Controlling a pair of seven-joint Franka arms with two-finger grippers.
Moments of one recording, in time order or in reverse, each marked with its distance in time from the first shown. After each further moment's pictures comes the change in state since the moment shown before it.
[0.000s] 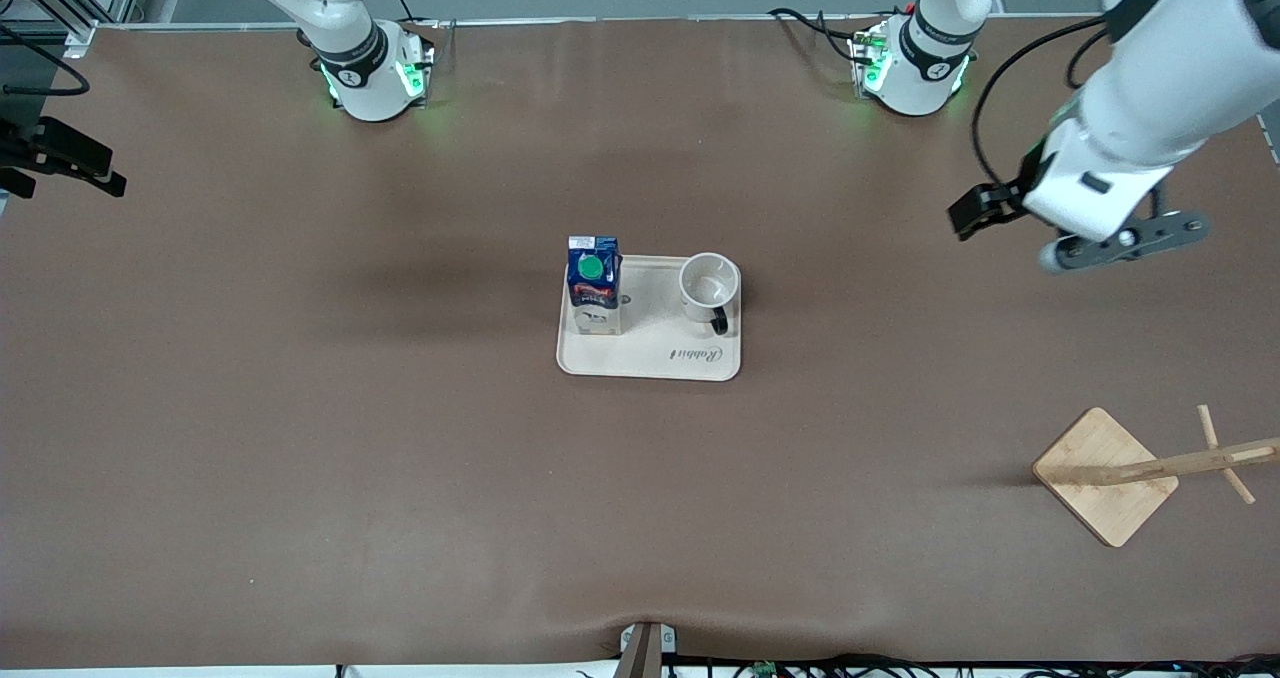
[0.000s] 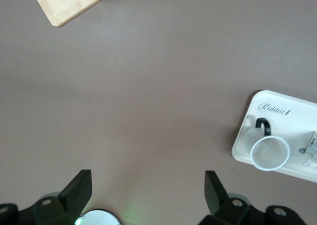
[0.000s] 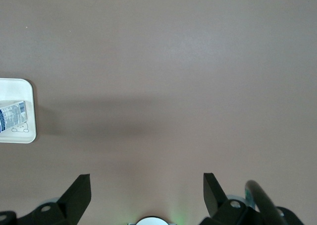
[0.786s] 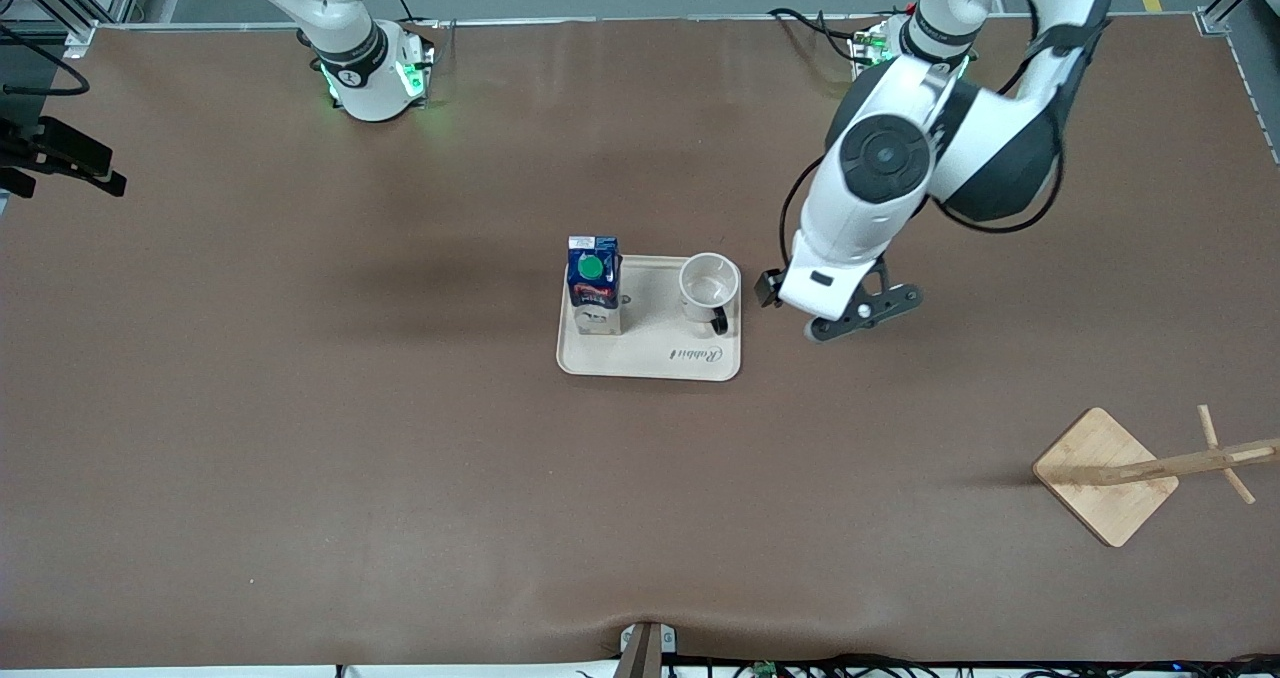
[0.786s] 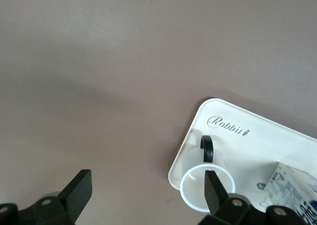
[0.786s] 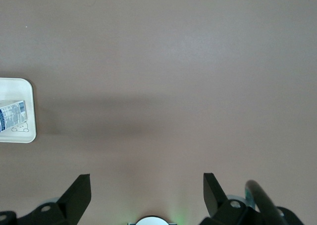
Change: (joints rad) left arm -0.241 0.240 -0.003 -0.084 0.035 0.328 -0.369; right arm 0.000 0.000 0.000 0.000 0.000 -0.001 0.000
